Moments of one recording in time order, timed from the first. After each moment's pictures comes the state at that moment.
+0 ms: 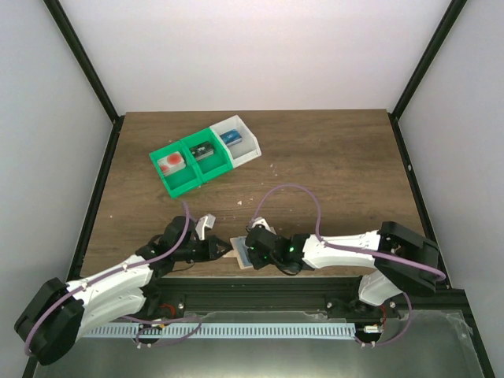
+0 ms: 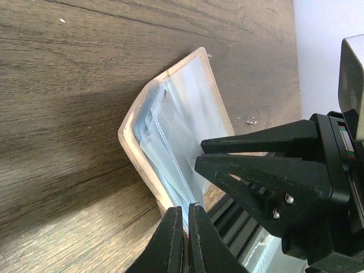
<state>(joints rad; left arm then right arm) -0.69 0.93 0.21 0.08 0.48 -0.90 1.20 1.48 0.70 -0.19 0.20 0.64</state>
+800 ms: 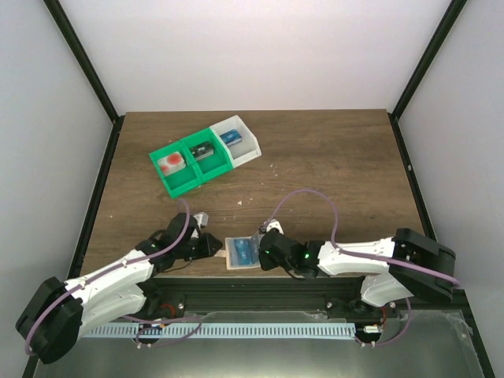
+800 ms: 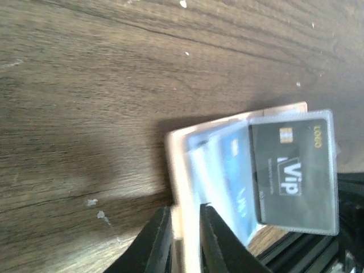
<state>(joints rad) -0.68 0.94 0.28 -0.15 0.27 -0.84 1.17 1.37 0.54 -0.06 0.20 0.74</state>
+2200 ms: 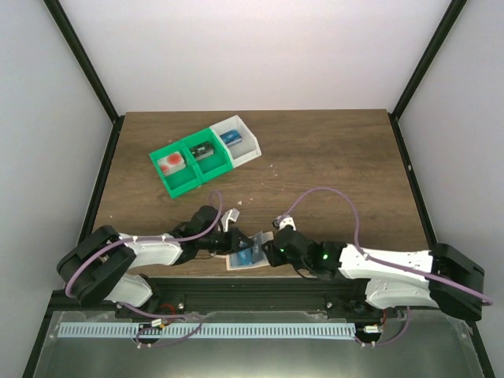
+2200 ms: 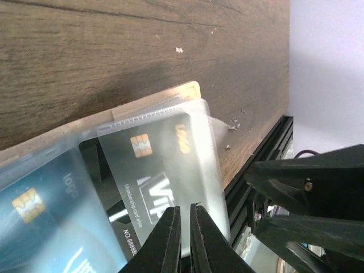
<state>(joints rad) -0.78 1.40 0.37 0.40 0.55 -1.00 1.15 1.15 0.49 -0.14 0.21 0.82</state>
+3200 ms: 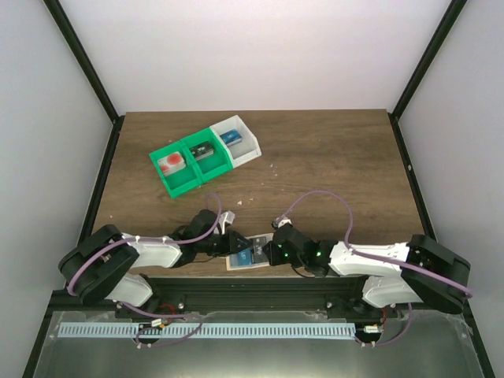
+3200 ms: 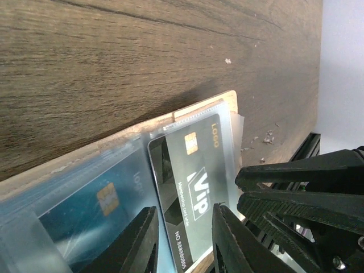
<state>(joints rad) -0.78 1.42 0.33 0.42 0.46 -0.99 1.07 1.26 0.44 0.00 0.09 0.83</state>
